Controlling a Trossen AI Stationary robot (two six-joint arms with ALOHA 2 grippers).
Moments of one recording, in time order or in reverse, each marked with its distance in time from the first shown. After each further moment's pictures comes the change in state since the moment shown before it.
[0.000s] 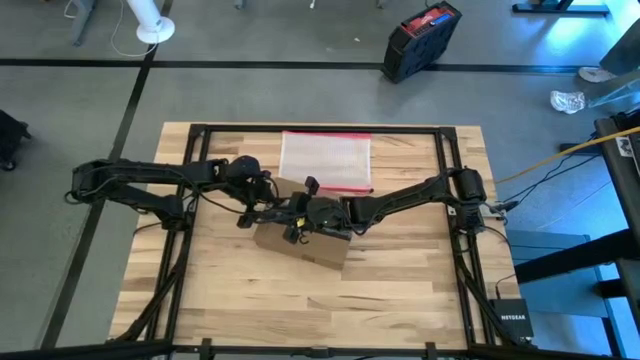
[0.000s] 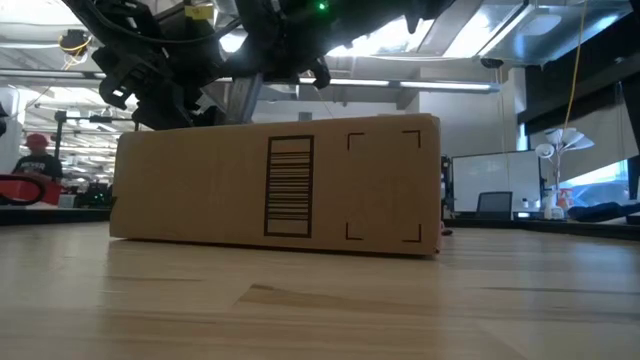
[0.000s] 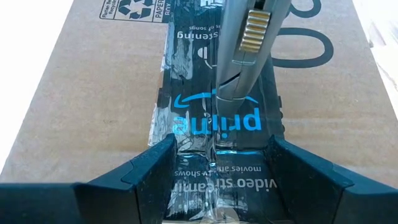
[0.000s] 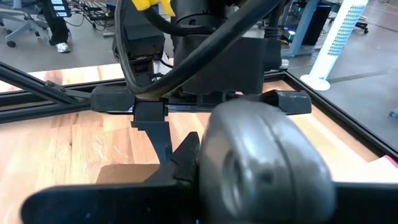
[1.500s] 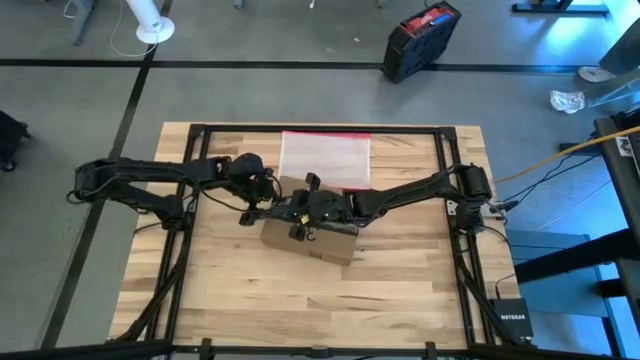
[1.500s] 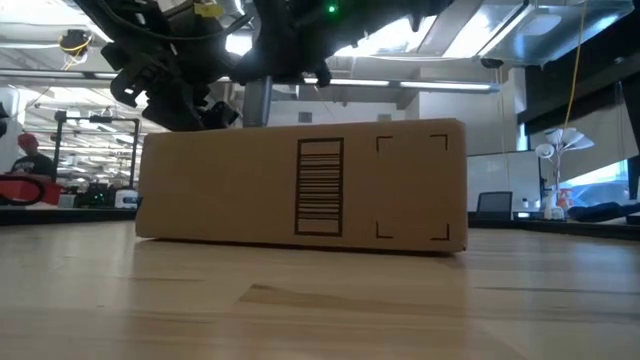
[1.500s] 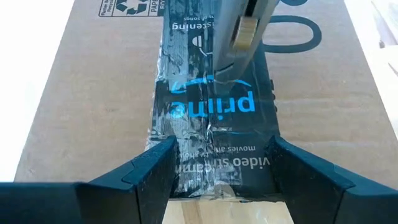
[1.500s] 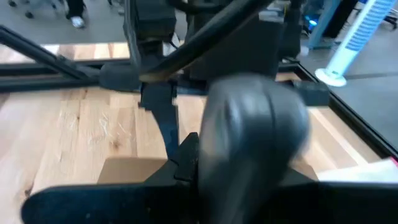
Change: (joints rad) left arm 0.016 0.010 0.065 -0.019 -0.009 0.031; right arm -0.032 -0.038 -0.005 -0.074 -0.135 -0.058
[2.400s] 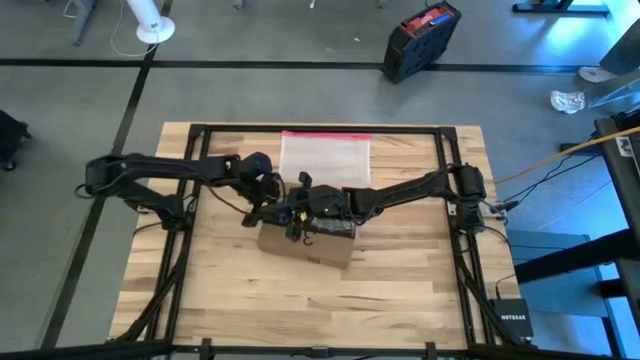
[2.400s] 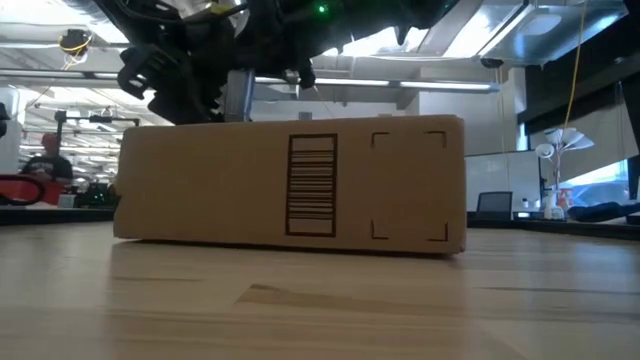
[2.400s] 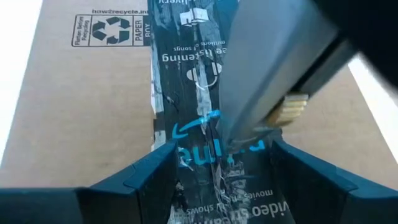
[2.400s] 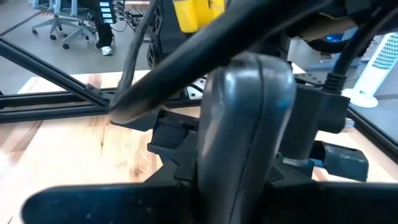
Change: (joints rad) left arm -0.021 0.128 0.071 -0.033 0.135 -0.007; right arm -0.024 0.028 0.001 0.147 -0.082 -0.008
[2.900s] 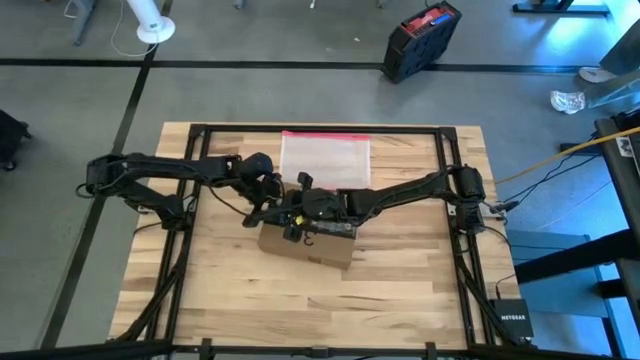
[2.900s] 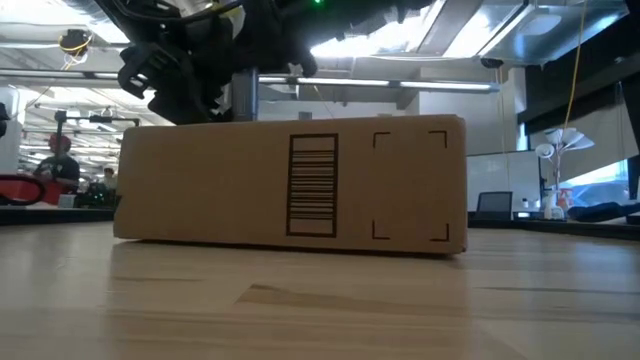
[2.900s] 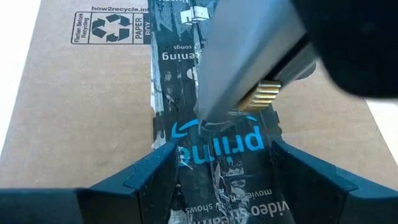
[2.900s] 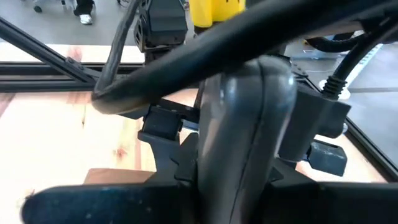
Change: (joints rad) left arm 0.003 0.007 -0.001 -0.018 -0.011 -0.004; right arm 0.027 0.000 0.095 -0.188 0.081 -0.057
